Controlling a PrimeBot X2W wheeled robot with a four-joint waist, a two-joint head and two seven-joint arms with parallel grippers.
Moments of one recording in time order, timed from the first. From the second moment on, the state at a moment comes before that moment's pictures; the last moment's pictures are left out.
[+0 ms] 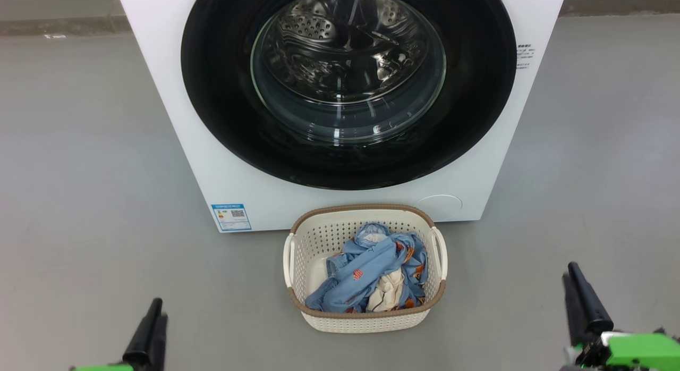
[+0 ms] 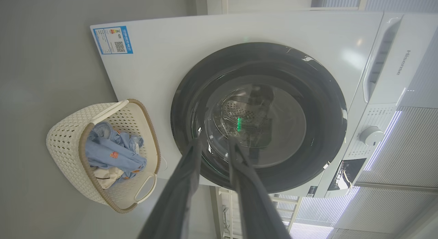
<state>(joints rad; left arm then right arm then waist) -0.06 0.04 0.08 0.28 -1.62 -0.12 0.11 -0.07 -0.04 -0.13 0.29 1.62 0.13 0.11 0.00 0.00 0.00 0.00</state>
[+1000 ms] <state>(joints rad) -0.03 0.02 0.03 0.26 -1.60 -0.12 0.03 -0.03 -0.03 -0.08 0.28 1.61 0.13 0.05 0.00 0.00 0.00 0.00</state>
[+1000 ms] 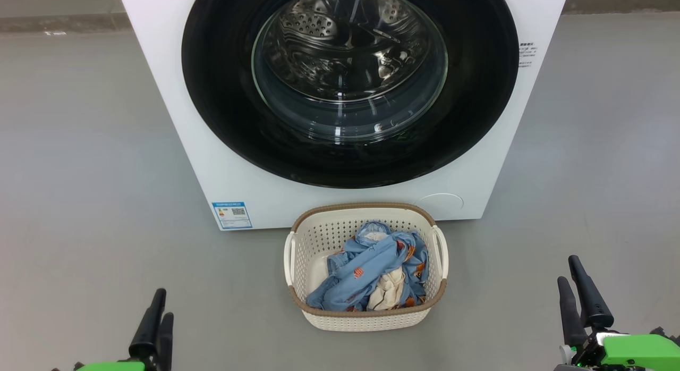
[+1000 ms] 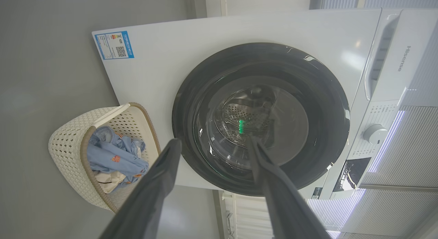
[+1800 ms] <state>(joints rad) -0.06 0.05 -0.01 0.24 -1.27 -0.12 -0.04 -0.07 -0.10 0.02 0.26 1.44 0.13 -0.04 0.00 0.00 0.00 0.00</state>
